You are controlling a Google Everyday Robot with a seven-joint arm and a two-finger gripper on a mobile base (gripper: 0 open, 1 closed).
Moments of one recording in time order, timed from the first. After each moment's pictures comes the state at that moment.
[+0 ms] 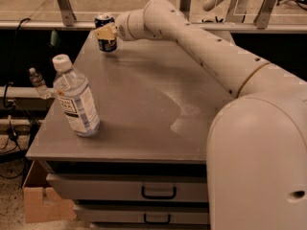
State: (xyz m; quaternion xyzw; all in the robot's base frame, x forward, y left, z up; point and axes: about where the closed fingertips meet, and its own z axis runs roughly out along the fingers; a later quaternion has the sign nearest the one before) arm 0.823 0.149 0.917 -0.37 0.72 0.24 0.53
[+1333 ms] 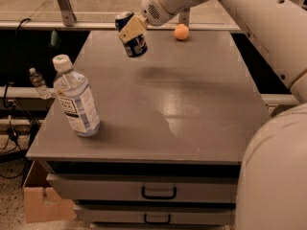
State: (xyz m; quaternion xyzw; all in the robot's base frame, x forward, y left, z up) arm 0.721 0.049 0.962 -0.49 0.76 0.18 0.39
